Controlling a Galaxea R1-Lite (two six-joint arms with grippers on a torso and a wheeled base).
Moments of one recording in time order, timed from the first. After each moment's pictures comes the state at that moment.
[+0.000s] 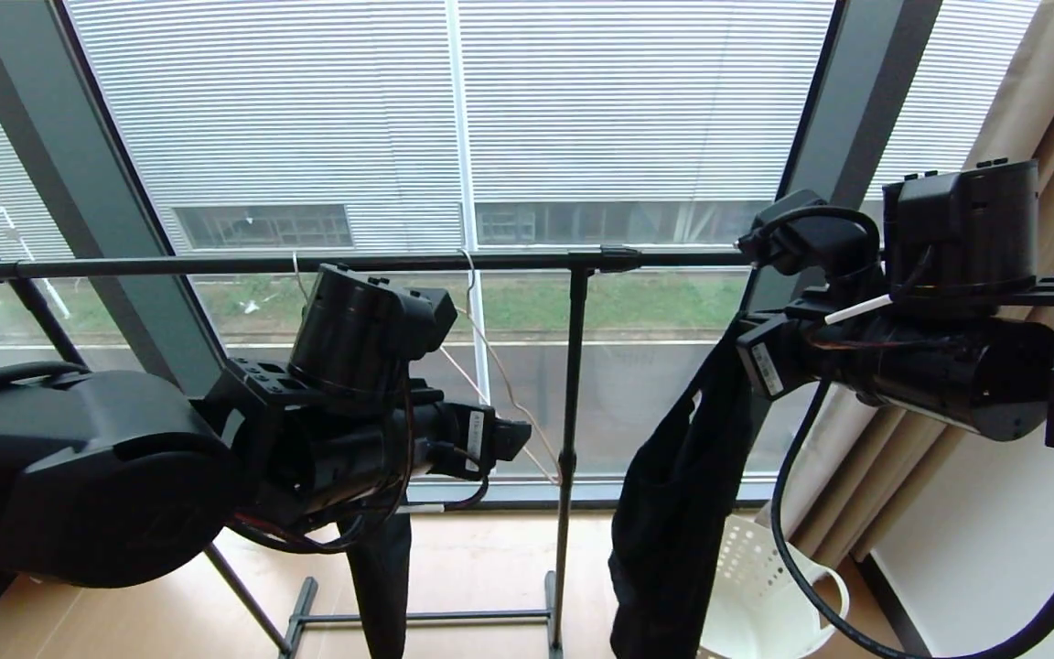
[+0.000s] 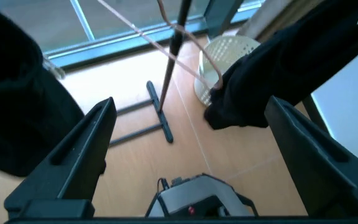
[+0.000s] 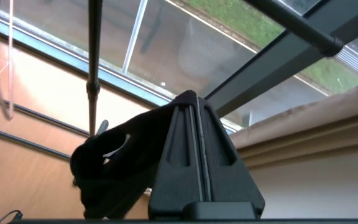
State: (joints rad) left arm -0.69 1.74 -1.02 -0.13 0.21 -0.26; right arm 0.55 1.64 -1.07 -0.15 -0.42 -0.22
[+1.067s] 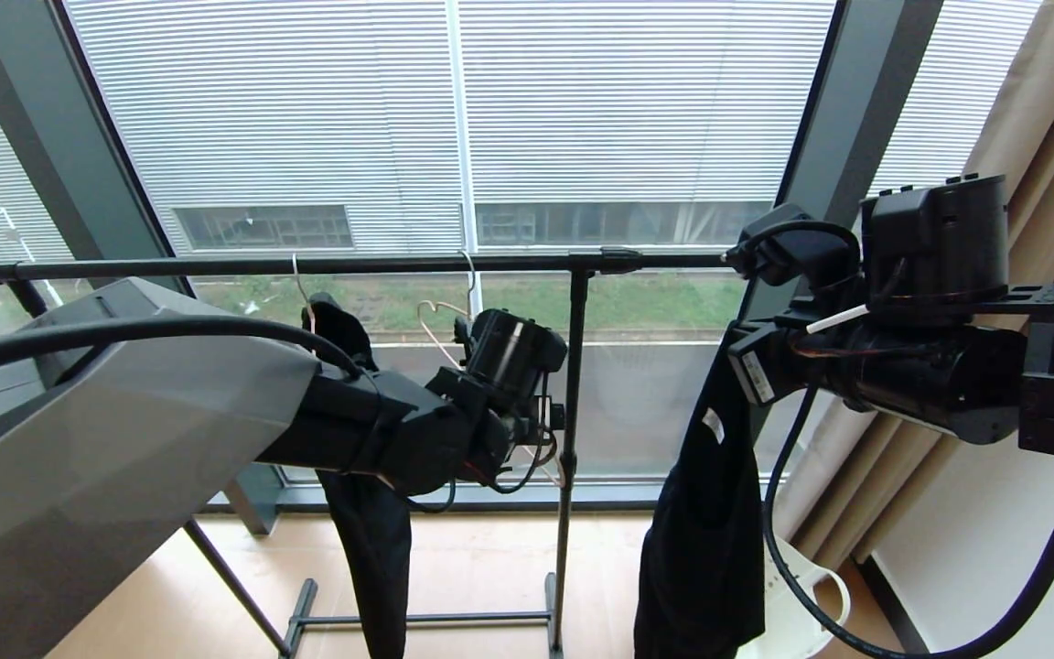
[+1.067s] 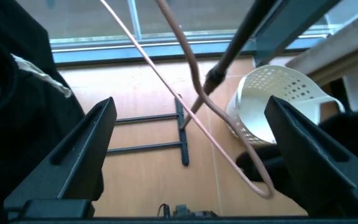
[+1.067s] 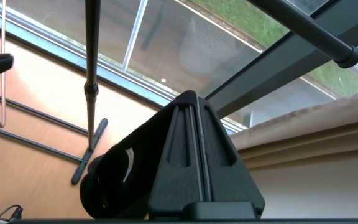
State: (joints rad) left arm -0.69 2.19 -1.40 -0.13 0.46 -0.38; right arm 0.55 1.66 -1.07 -0.16 -0.42 -0.22
